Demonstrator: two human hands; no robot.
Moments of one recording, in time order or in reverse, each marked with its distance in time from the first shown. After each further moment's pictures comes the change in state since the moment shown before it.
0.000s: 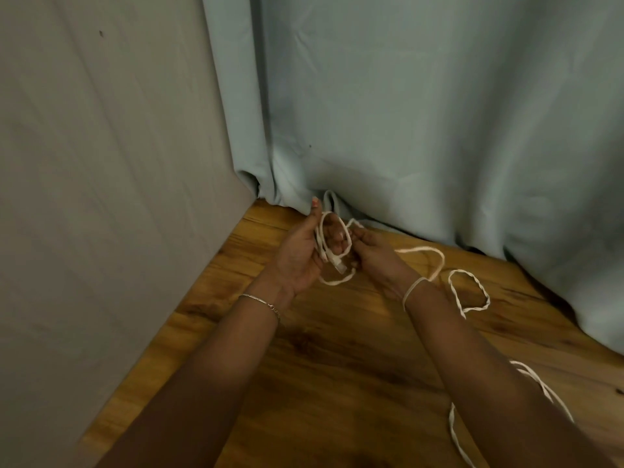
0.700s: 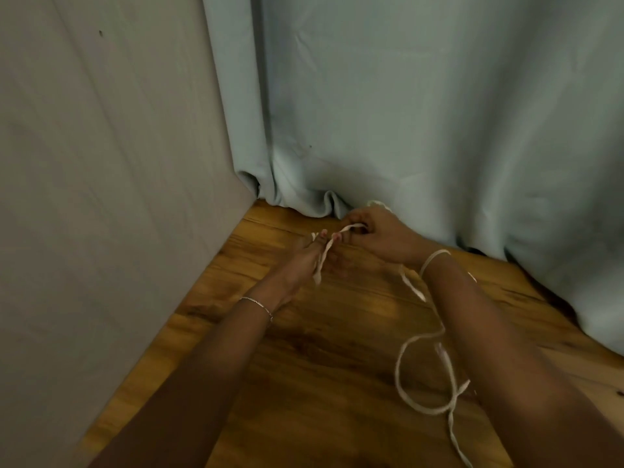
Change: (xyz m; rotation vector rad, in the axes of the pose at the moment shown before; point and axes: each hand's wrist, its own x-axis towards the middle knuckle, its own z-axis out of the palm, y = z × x) left_hand -0.007 -0.011 -0.017 0.717 0.134 0.051; right_hand 0.009 -0.055 -0.022 -0.826 -0.163 -0.344
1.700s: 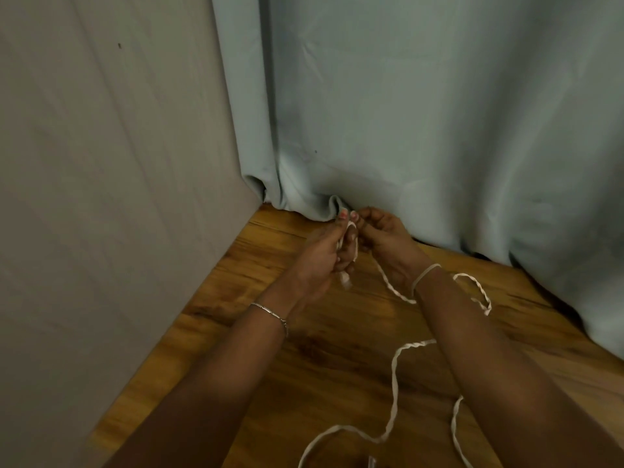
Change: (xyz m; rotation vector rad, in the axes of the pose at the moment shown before) left_hand -0.017 0.034 0.022 -0.411 -0.178 0.145; right_hand -0.007 0.004 0.027 0.935 0.253 0.189
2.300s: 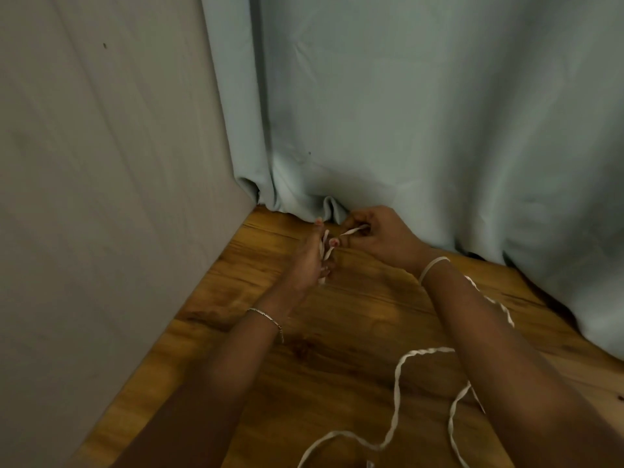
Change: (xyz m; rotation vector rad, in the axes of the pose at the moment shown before) left_hand 0.007 -0.012 -0.014 0.178 0.214 -0.073; right_hand 0.003 -0.032 -0.007 -0.791 -0.191 -0.224
